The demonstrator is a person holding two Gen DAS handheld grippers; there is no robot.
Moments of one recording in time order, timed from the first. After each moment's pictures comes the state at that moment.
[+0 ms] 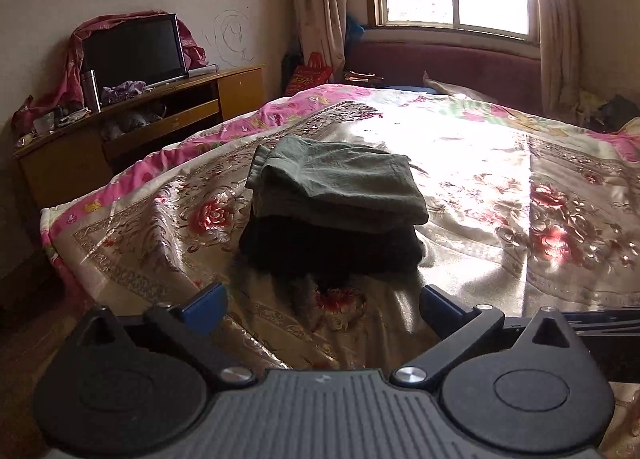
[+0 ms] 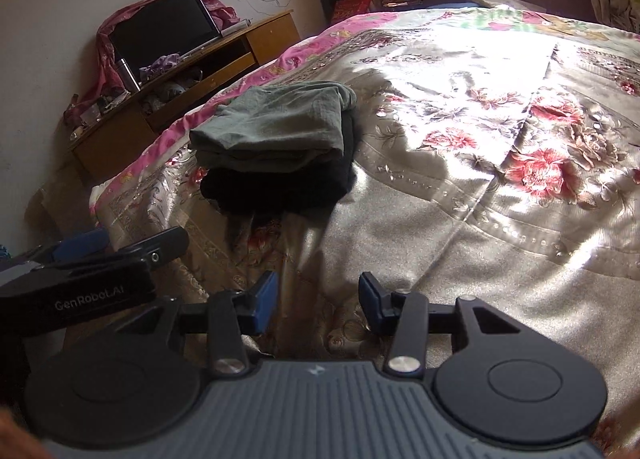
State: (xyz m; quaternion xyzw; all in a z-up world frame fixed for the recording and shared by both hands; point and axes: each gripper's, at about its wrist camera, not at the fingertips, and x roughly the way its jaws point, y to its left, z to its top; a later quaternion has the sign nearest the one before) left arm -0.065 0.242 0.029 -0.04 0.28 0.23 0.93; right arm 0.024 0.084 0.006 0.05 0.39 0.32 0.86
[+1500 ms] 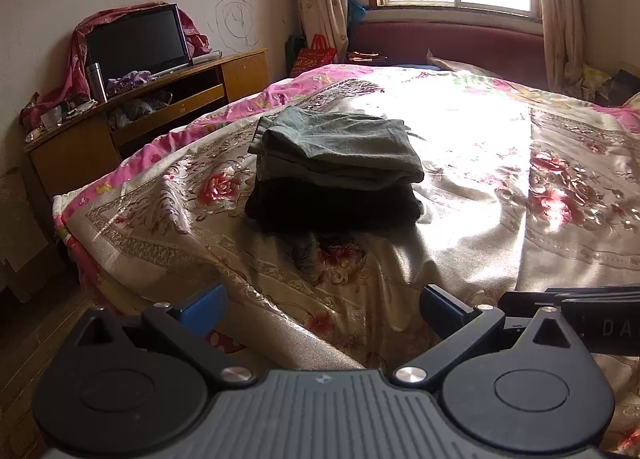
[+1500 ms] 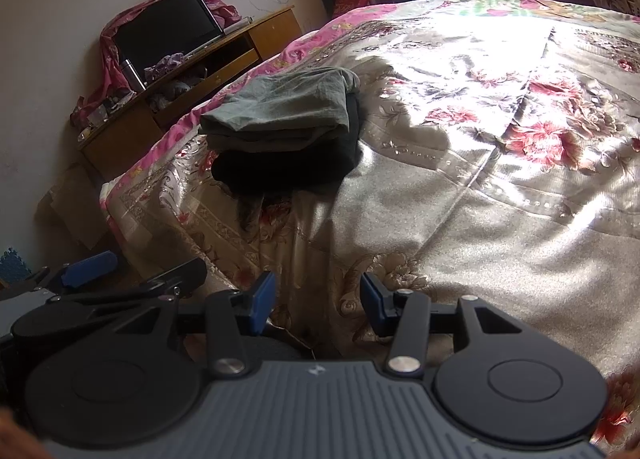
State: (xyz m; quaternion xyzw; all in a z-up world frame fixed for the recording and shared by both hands) left arm -0.084 0.221 0.016 -0.03 0.31 0.24 0.92; right arm 0.003 0.075 -0.002 0.07 0.40 0.33 0.86
